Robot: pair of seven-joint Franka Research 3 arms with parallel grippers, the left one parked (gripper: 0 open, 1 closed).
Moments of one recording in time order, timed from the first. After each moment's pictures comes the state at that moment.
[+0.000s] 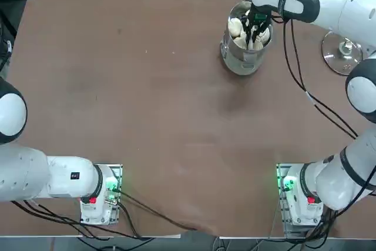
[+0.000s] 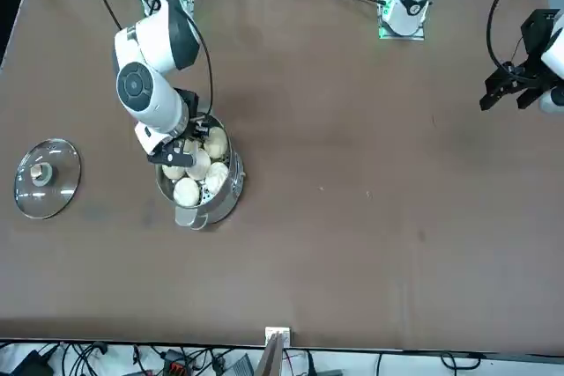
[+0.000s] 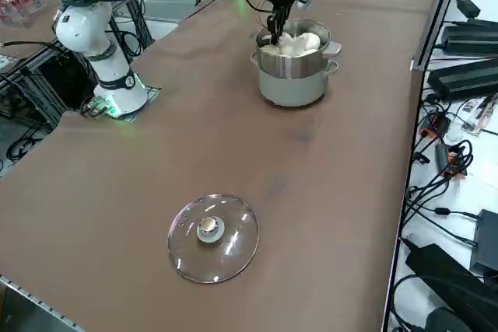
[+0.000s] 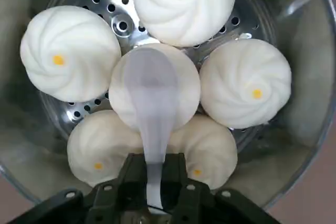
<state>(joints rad) 0.44 0.29 -0.03 -1.80 0.09 1.94 0.46</state>
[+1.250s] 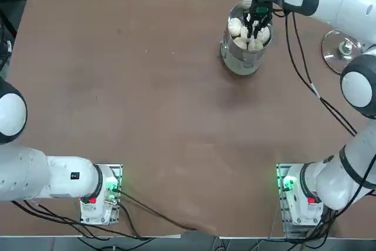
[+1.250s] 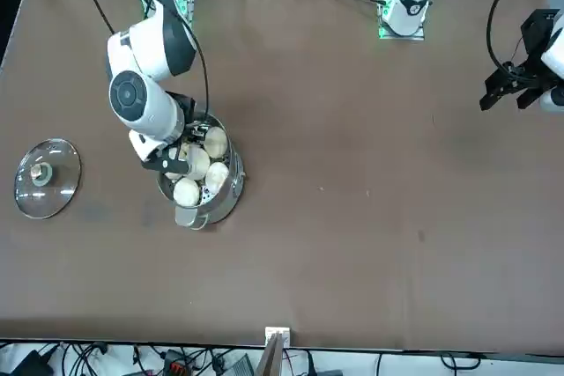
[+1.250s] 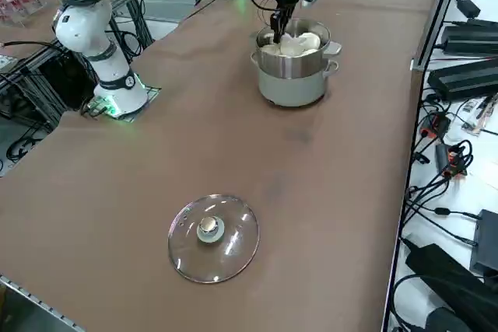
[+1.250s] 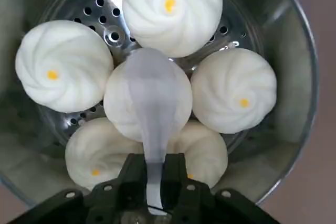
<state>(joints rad) 0.44 0.34 -0.04 -1.71 0.09 1.85 0.47</state>
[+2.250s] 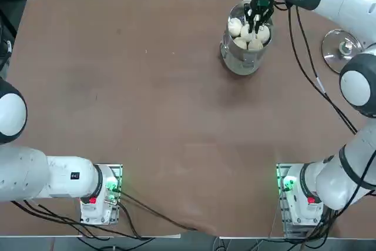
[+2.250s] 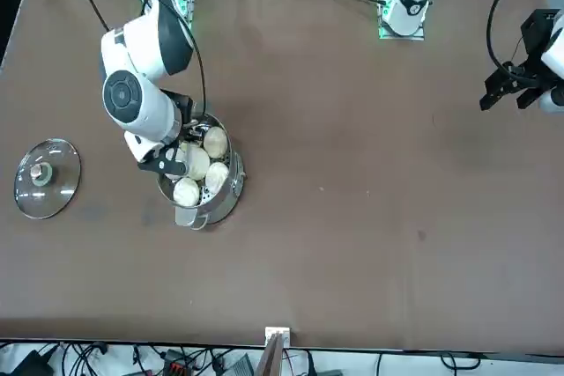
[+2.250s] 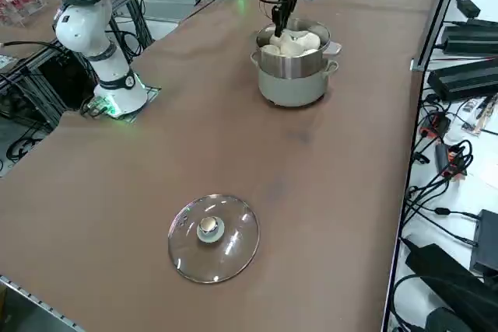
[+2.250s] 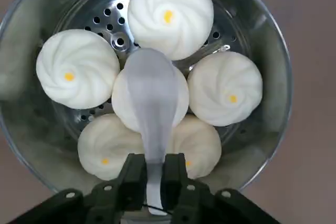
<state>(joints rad) 0.43 0.34 -0.05 -1.63 0.09 1.77 0.48</state>
